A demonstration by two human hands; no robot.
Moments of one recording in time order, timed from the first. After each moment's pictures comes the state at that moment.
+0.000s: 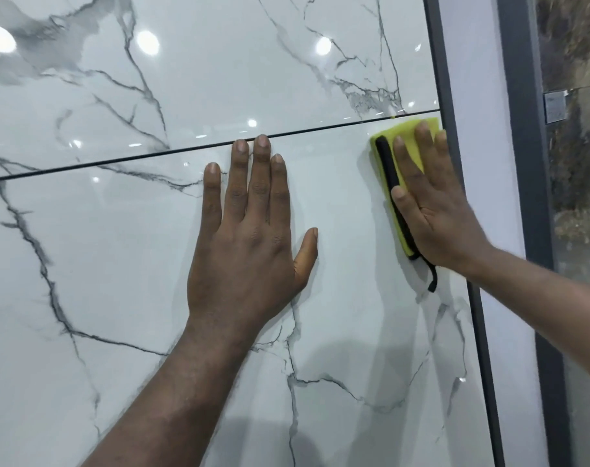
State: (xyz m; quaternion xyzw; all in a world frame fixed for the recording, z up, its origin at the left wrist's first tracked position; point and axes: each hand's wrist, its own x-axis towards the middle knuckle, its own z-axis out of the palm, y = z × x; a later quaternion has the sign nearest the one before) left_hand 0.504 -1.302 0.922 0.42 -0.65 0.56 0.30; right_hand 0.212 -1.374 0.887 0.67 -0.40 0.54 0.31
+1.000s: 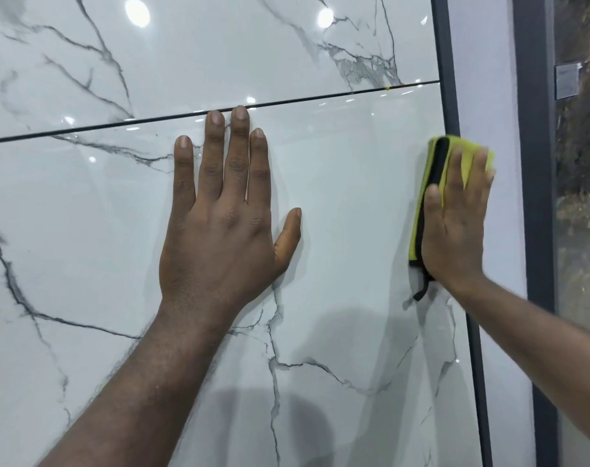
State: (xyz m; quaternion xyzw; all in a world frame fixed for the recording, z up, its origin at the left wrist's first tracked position) left_hand 0.502 -1.302 0.921 0.43 -0.65 0.56 0.29; right_hand 0.209 -1.385 0.830 0.54 -0.49 0.66 0.18
